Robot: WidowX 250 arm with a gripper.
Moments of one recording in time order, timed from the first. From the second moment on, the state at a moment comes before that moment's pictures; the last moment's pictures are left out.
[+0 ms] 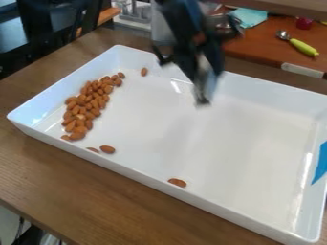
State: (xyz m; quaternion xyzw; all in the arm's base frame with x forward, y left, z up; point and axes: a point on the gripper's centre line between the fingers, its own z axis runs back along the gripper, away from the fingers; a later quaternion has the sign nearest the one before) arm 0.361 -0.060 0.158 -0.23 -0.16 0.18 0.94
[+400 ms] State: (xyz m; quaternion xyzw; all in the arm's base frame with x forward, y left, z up) arm 0.336 -0.119 0.111 -0.19 -0.18 0.12 0.96
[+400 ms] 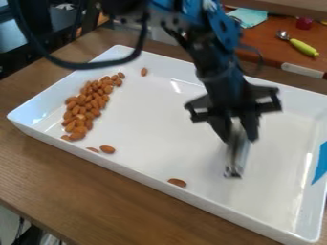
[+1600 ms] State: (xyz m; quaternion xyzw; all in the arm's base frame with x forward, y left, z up) arm 0.311 -0.012 0.081 -0.18 -0.19 0.08 0.96
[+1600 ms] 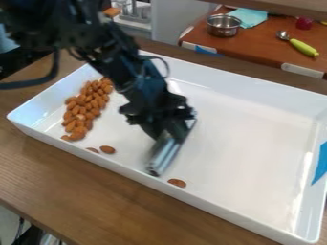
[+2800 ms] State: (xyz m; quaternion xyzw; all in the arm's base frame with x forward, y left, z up) arm 0.304 0.041 0.112 -0.19 -0.16 0.12 0.96
